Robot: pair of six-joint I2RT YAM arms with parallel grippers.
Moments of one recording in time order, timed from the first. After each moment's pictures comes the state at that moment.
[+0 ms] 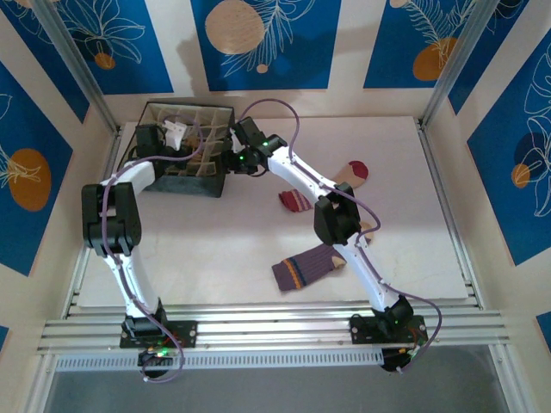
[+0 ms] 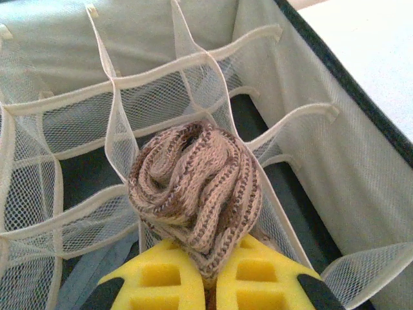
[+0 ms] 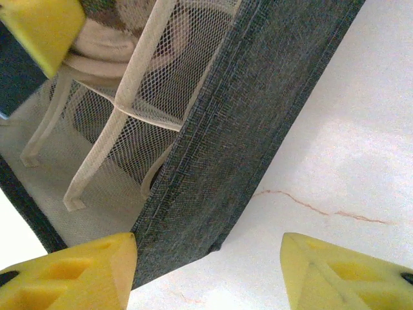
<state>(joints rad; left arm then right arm) 0.06 1.99 1.38 -0.03 0.45 0.30 0.68 2.57 2.49 -0.78 -0.28 0.49</state>
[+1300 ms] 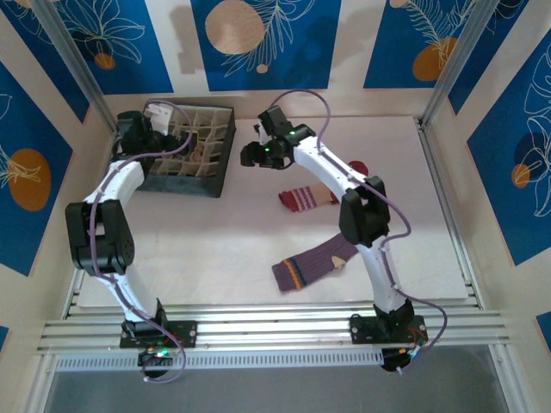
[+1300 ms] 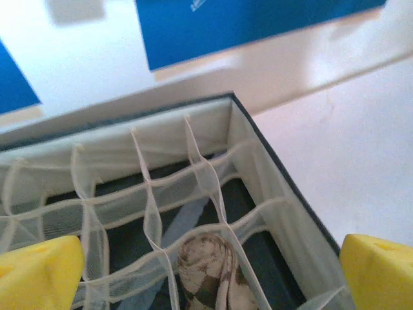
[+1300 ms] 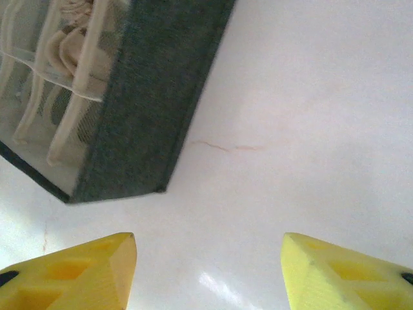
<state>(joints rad) 0.09 1.78 1.35 0.03 0.48 0.19 0.57 2.24 2.11 -0.81 -0.26 0.49</state>
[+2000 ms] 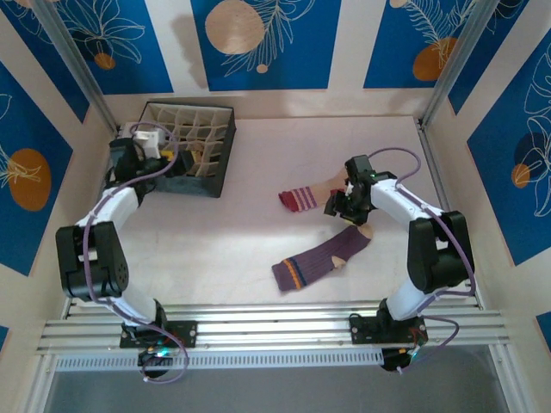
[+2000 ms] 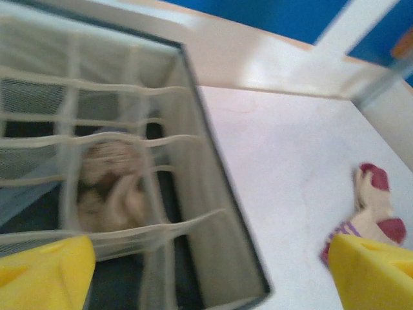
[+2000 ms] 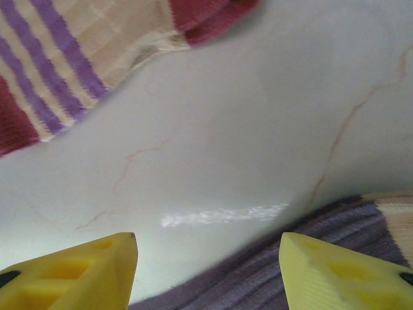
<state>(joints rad) 0.10 1.57 1.02 0.08 0.69 -0.13 0.23 1.61 1.06 -0.76 -0.19 0.52</state>
